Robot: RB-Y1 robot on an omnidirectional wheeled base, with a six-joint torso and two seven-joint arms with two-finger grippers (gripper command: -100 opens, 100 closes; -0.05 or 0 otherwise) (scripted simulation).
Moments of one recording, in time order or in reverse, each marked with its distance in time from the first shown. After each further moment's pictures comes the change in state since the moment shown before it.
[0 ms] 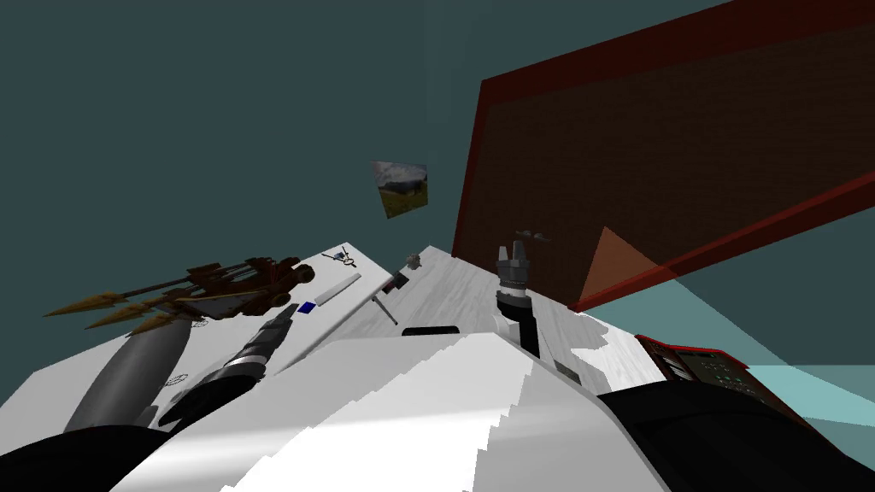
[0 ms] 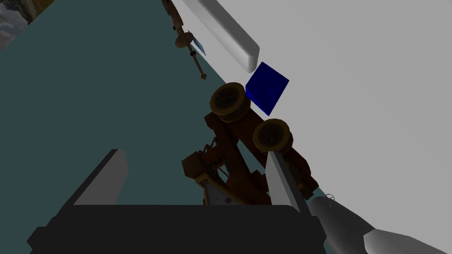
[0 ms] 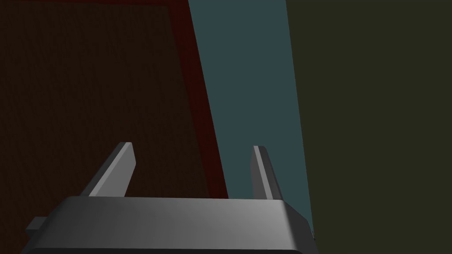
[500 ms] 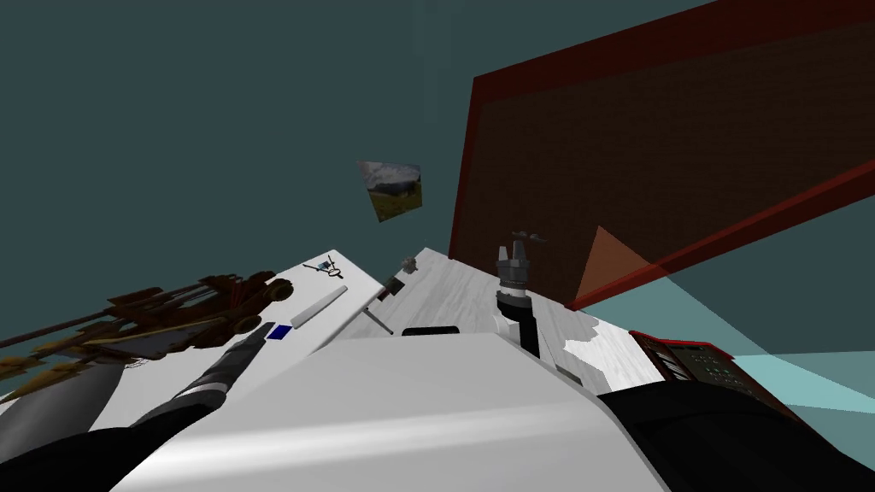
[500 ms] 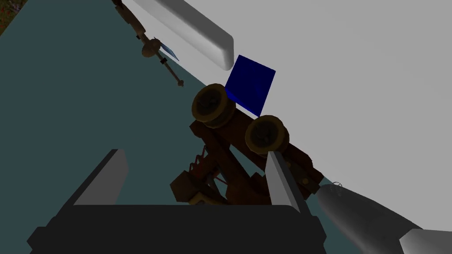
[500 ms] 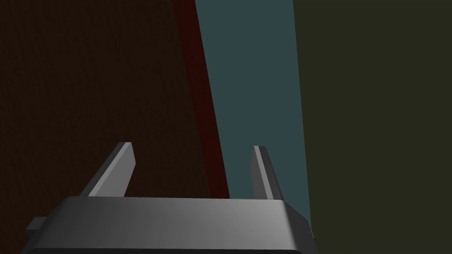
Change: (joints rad) left arm 0.102 0.060 0.050 0.043 -0.056 0.059 0.032; right arm 0.000 0.000 0.000 0.000 0.000 0.000 0.000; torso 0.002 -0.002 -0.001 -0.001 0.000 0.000
